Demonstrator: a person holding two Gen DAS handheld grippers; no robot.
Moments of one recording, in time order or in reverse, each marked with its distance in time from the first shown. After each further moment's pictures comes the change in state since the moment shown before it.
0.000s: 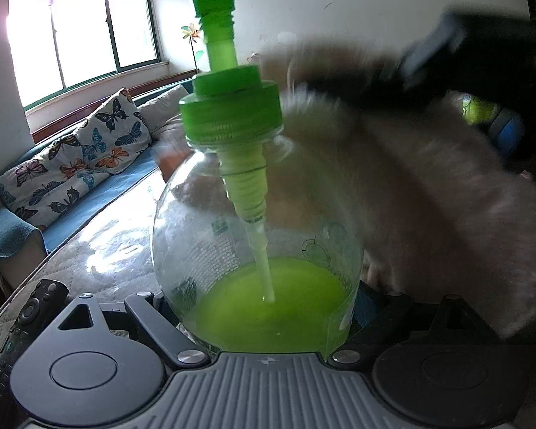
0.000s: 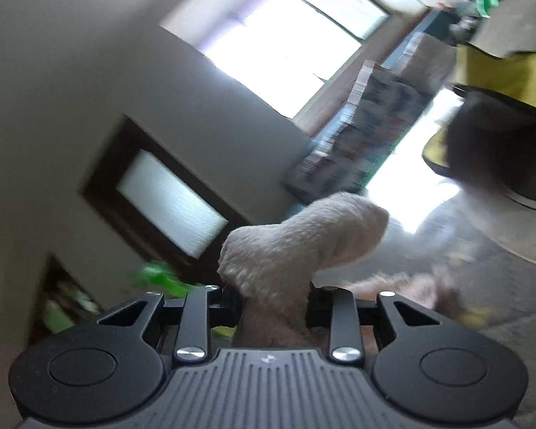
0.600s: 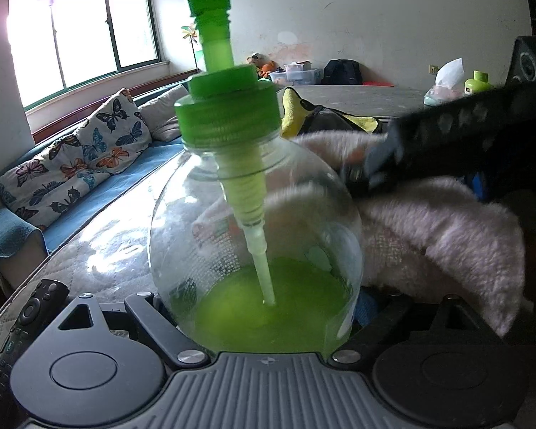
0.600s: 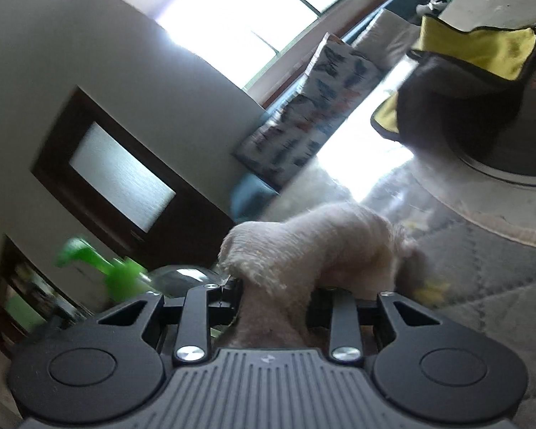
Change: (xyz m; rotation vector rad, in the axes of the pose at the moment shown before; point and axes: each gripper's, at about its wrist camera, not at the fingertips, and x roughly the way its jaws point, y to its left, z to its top) left arm 0.000 -0.002 0.001 0.000 0.002 0.004; right arm 0.025 -0.021 -0.009 0.027 0.145 -0.270
